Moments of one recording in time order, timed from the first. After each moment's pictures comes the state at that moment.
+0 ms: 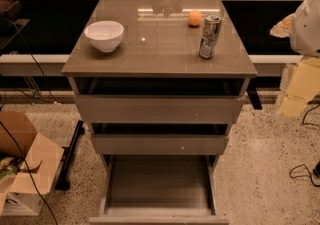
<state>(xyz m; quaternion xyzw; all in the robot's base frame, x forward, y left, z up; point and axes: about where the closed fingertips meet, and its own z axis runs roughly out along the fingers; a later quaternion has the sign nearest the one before) 0.438 -0.217 0.976 -0.60 0.78 -0.03 0.16</state>
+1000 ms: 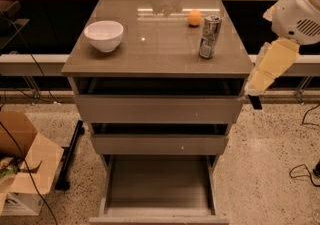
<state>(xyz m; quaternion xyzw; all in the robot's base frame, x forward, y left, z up) 0.496 -0.209 0.980 -0.55 0.81 -0.04 0.23</state>
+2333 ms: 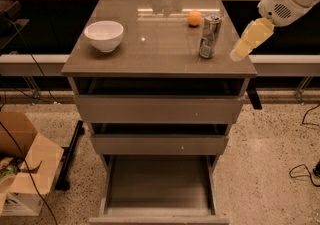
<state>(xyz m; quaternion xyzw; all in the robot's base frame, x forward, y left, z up) 0.628 -0.232 0.954 -0.48 0.83 0.01 0.29</state>
